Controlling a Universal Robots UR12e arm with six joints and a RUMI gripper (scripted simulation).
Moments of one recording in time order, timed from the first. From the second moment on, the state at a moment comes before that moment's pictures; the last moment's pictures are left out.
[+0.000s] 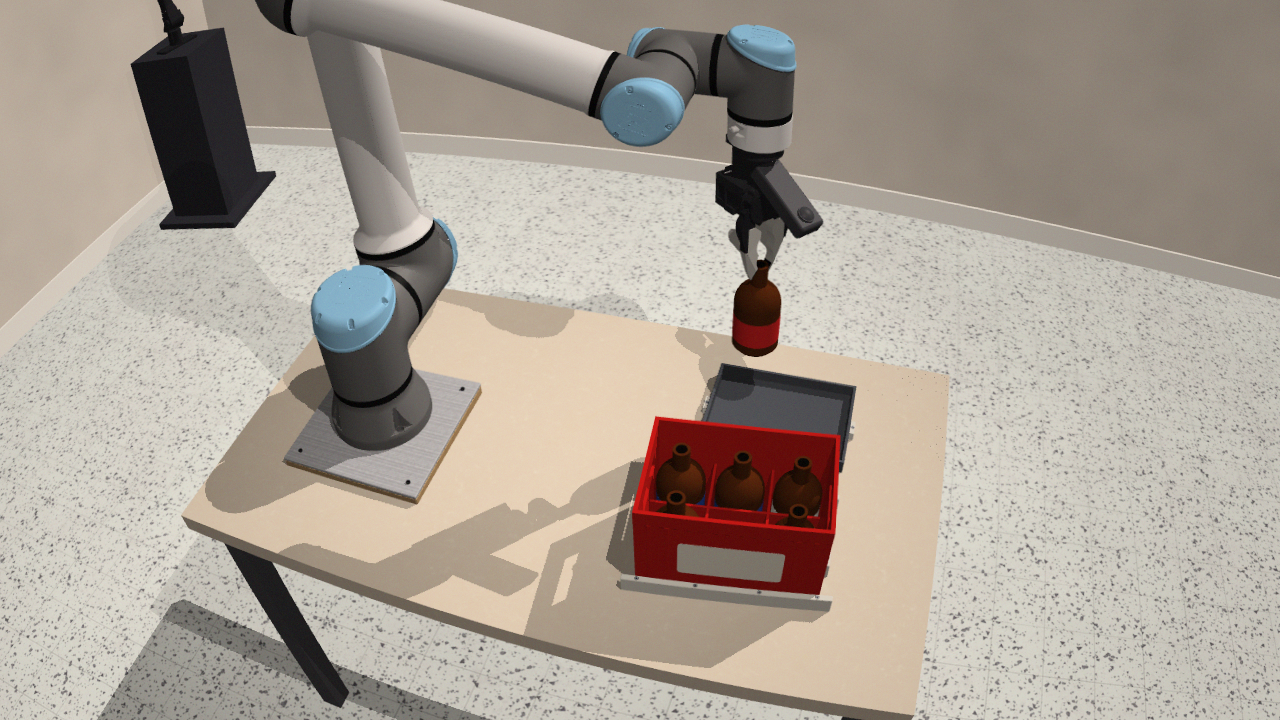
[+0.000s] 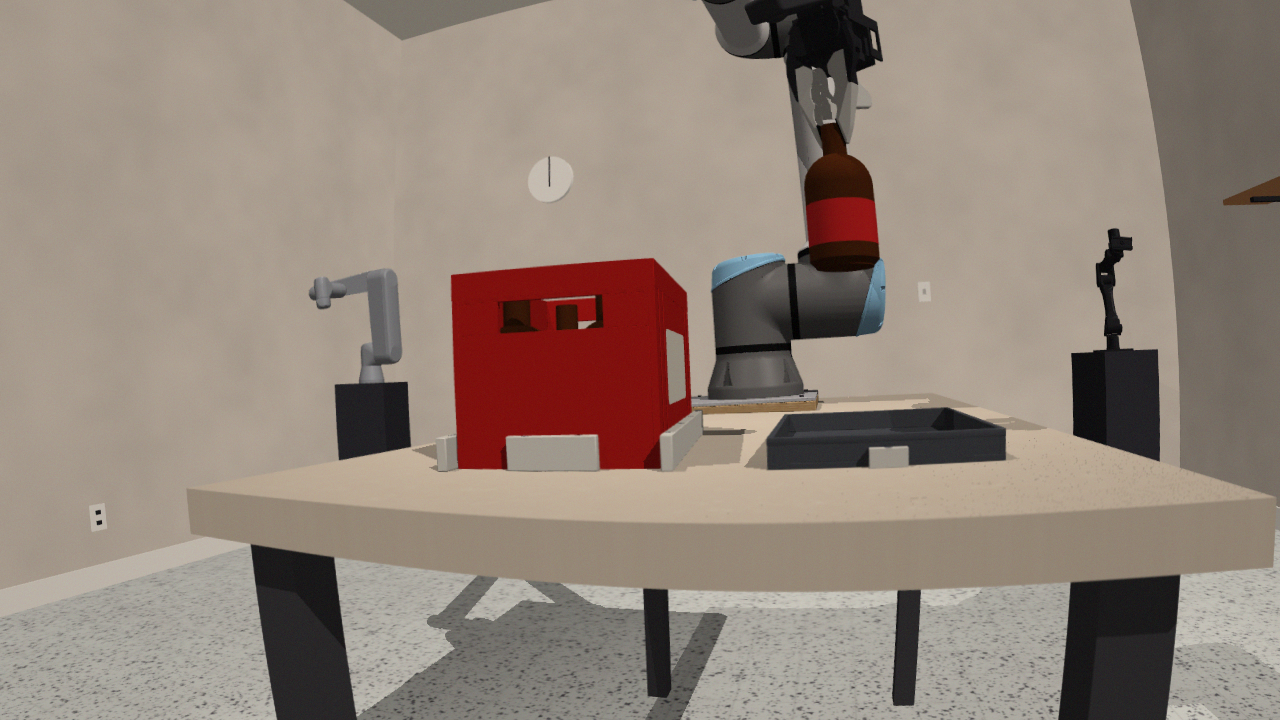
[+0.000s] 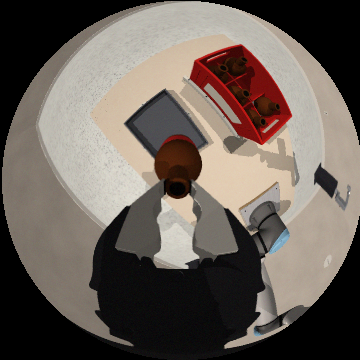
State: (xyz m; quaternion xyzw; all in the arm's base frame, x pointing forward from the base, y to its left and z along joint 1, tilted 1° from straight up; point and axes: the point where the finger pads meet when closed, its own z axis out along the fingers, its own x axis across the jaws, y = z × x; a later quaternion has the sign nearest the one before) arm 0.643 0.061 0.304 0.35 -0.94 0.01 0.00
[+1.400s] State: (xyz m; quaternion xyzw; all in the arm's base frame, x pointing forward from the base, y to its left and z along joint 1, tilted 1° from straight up) arm 0.643 0.061 0.313 0.35 -0.94 0.01 0.00
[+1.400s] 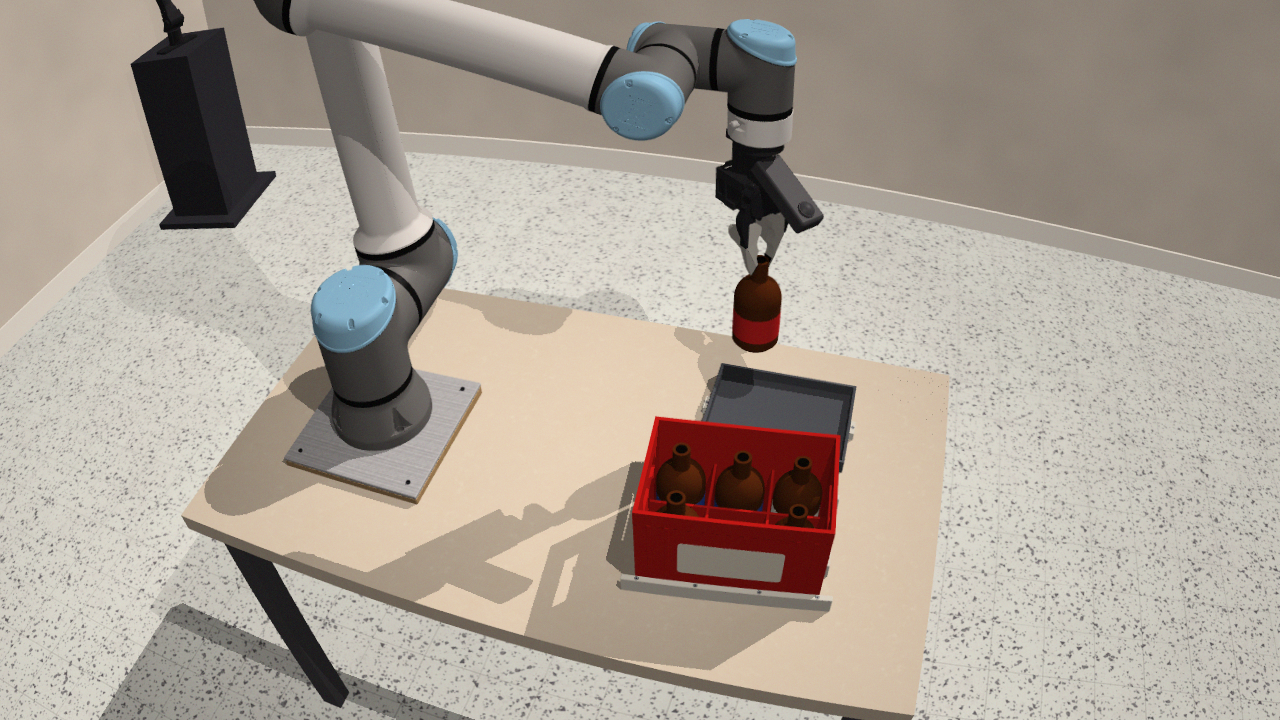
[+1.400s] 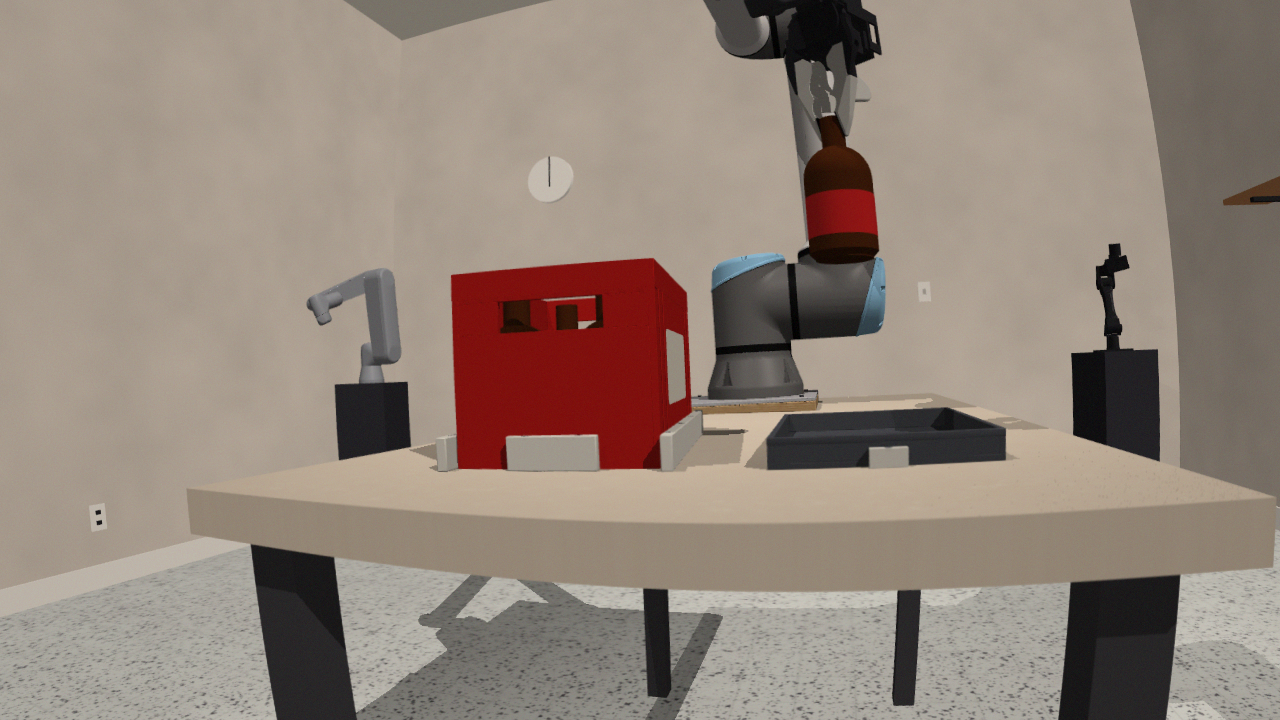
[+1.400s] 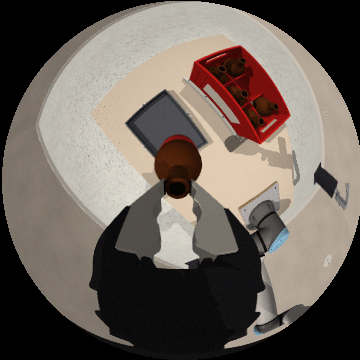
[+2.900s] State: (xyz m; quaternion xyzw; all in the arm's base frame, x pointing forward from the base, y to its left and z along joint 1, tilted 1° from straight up) arm 0.643 0.056 0.313 0.35 -0.94 0.01 0.00
